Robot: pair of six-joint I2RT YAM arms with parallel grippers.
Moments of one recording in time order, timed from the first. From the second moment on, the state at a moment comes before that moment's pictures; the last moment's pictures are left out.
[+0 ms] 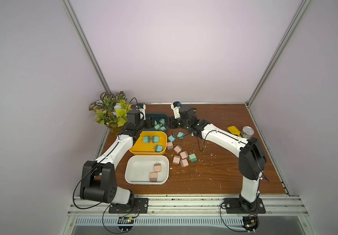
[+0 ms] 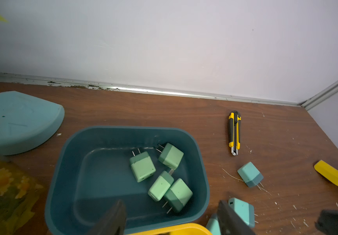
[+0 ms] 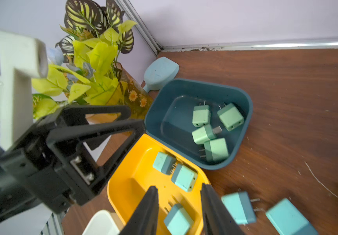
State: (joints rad) left arm -0.15 1.44 1.00 -0.03 0.16 -0.20; right arm 0.78 1.86 1.55 -0.16 -0.05 0.51
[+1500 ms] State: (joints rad) left arm -0.60 2.21 1.81 -0.34 0.06 -0.08; right arm 0.42 1.20 0.66 -0.06 0.09 0.49
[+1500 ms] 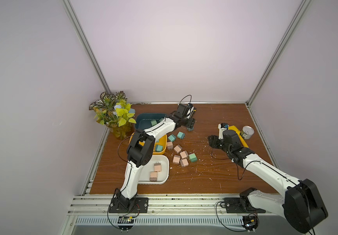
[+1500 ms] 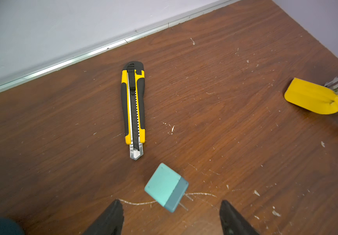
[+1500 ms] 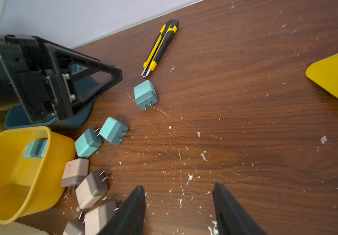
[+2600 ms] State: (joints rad) left arm -0.63 2.43 1.97 -0.47 0.02 -0.06; right arm 0.36 1.18 0.62 -0.02 -0.08 0.48
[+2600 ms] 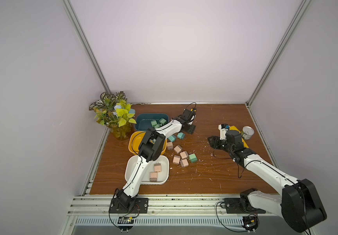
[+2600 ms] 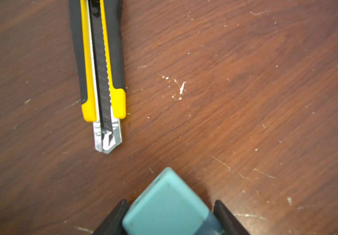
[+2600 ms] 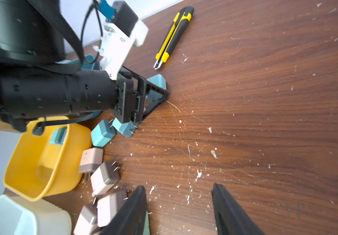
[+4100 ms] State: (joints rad) left arm -0.63 1.62 1.25 -0.43 -0.01 -0.06; right arm 0.63 1.04 0.70 -0.12 -0.13 0.60
